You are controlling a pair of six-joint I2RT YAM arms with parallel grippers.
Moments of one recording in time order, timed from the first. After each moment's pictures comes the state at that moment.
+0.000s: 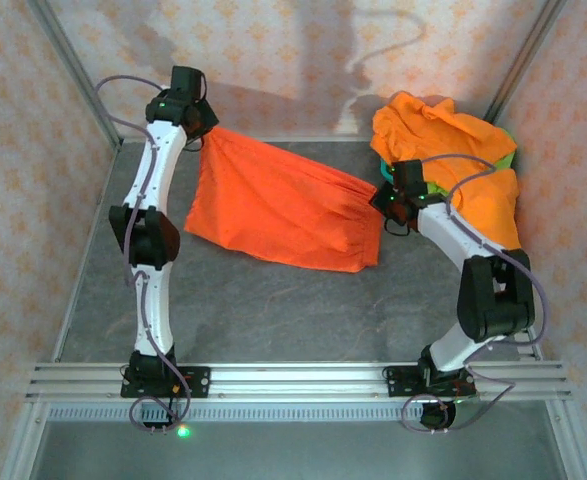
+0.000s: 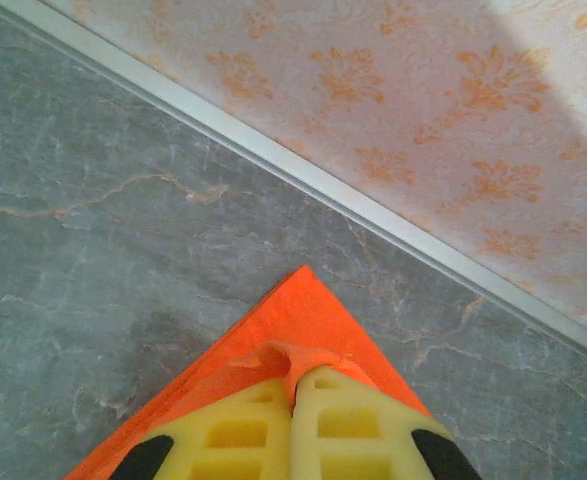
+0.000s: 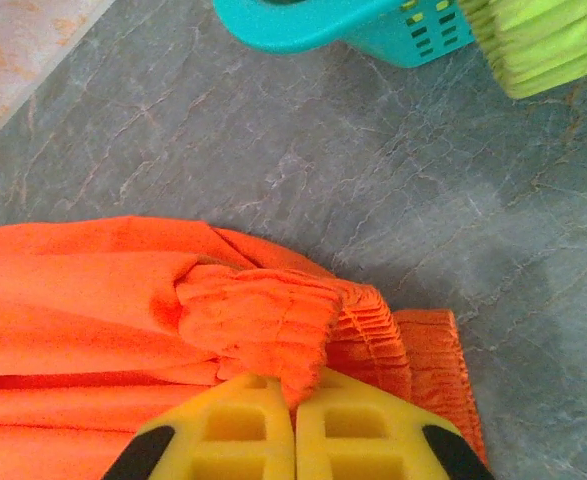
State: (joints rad) left arm -0.04 2.32 2.54 -1.04 -0.12 -0.64; right arm 0.19 1.61 1.12 -0.37 -0.04 0.77
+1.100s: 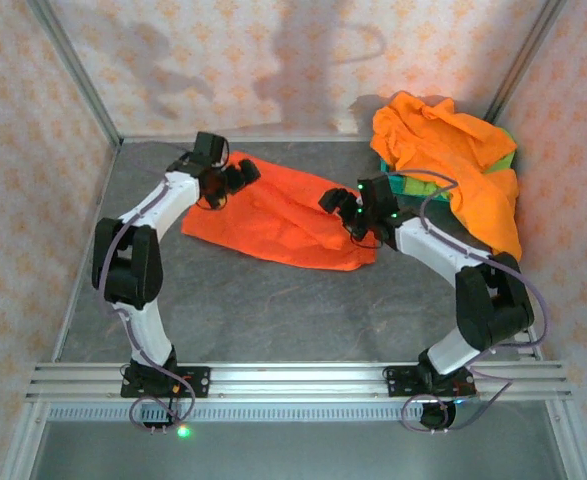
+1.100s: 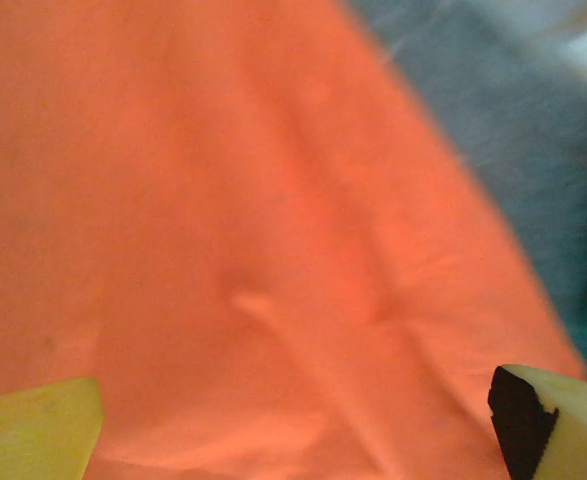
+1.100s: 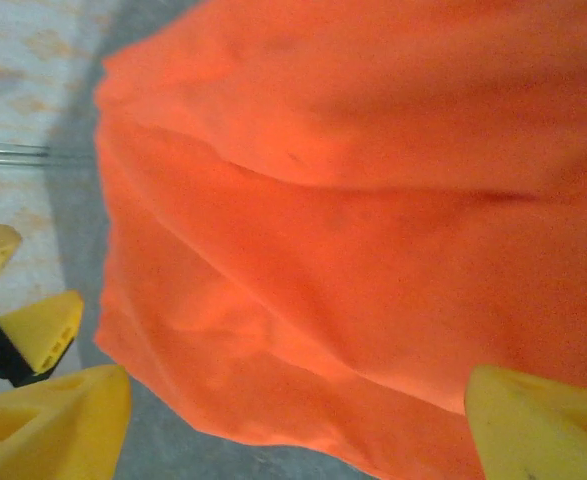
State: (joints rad) left arm -0.16 1.88 1.45 -0.54 0.19 -0.77; right arm 0.41 1.56 1.00 -0.20 -0.25 1.02
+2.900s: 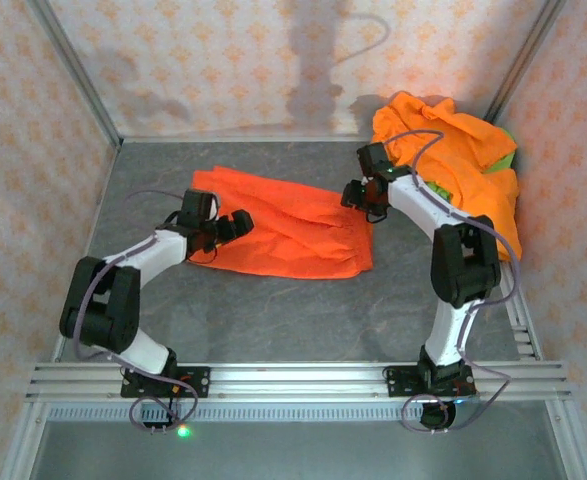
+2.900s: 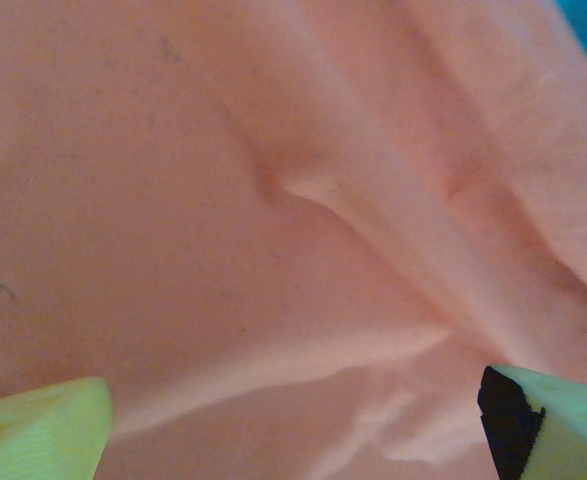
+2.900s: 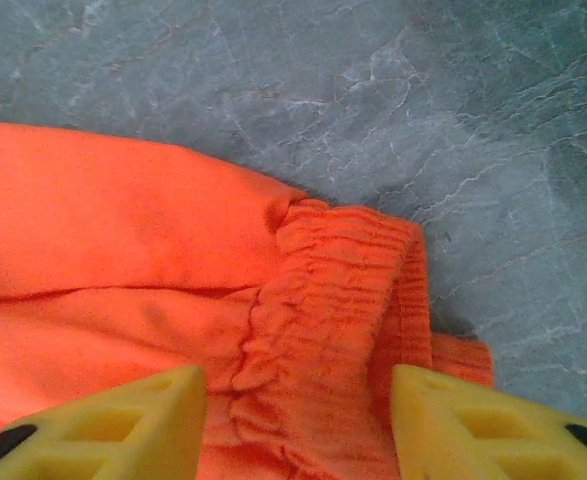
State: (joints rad) left arm -0.18 1.59 0.84 -0.15 0.24 -0.66; right arm 0.31 1.91 1.48 -0.69 -0.03 0.52
